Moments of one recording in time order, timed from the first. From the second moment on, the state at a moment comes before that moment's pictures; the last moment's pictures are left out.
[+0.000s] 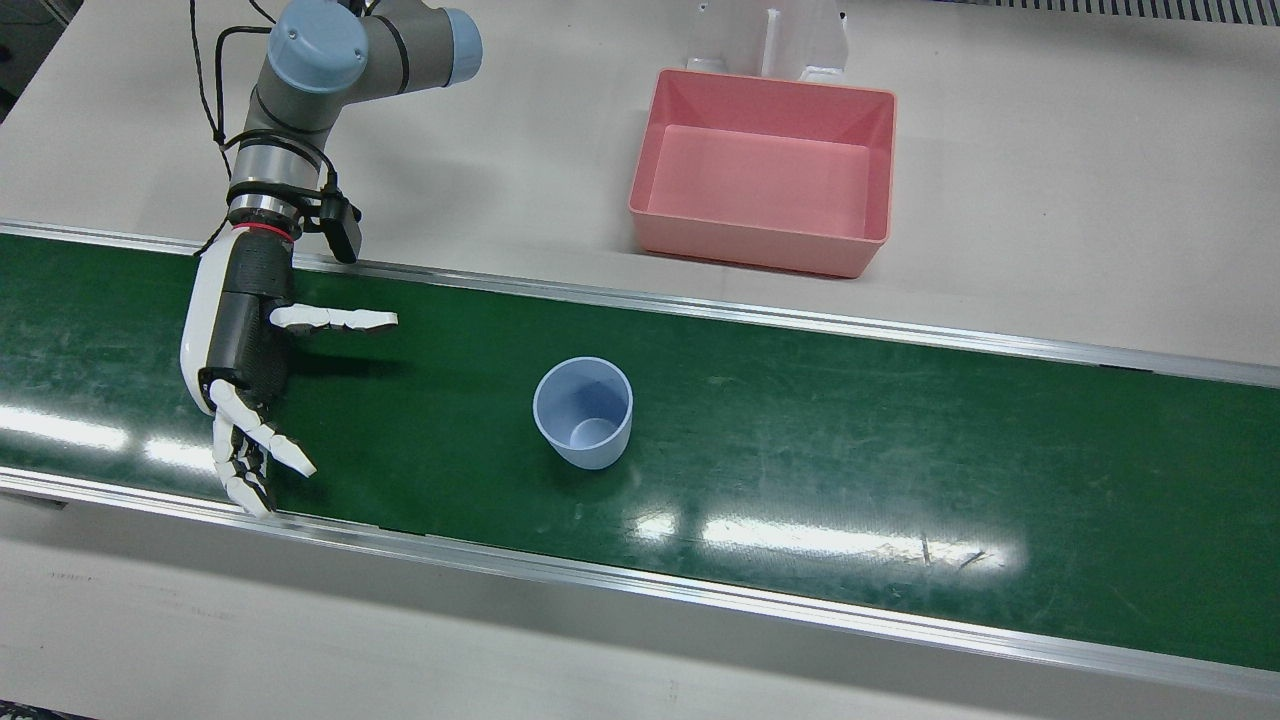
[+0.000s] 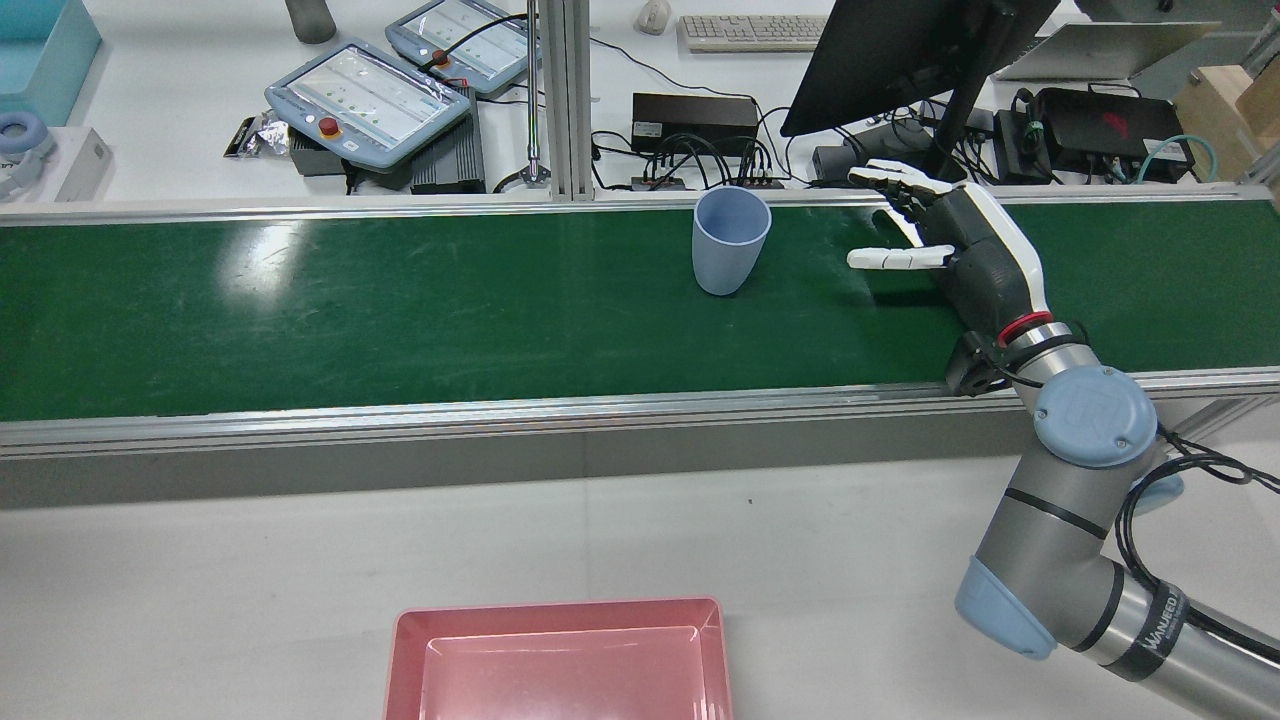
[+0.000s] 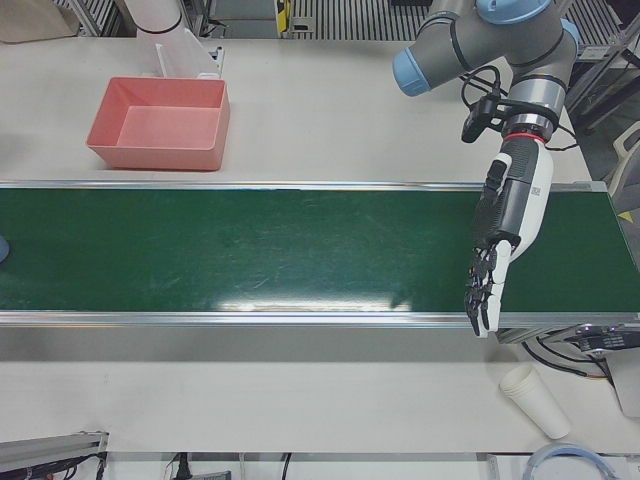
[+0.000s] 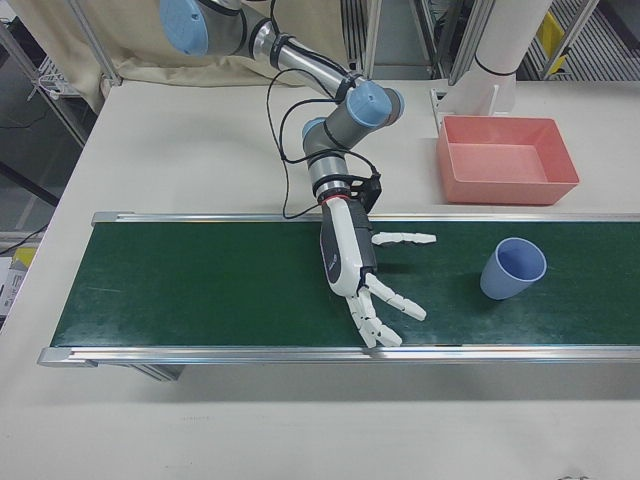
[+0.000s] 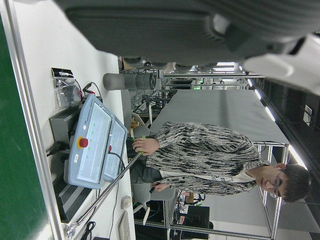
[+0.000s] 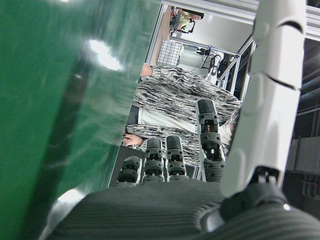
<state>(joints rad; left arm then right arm) -1.45 -1.73 -1.77 0.28 1.83 0.00 0.76 -1.28 1.82 -3.53 -0.89 -0.32</state>
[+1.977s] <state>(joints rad) -1.45 -1.73 -1.77 0.28 1.83 0.00 0.63 -1.28 2.16 -3.54 -0.82 -0.53</state>
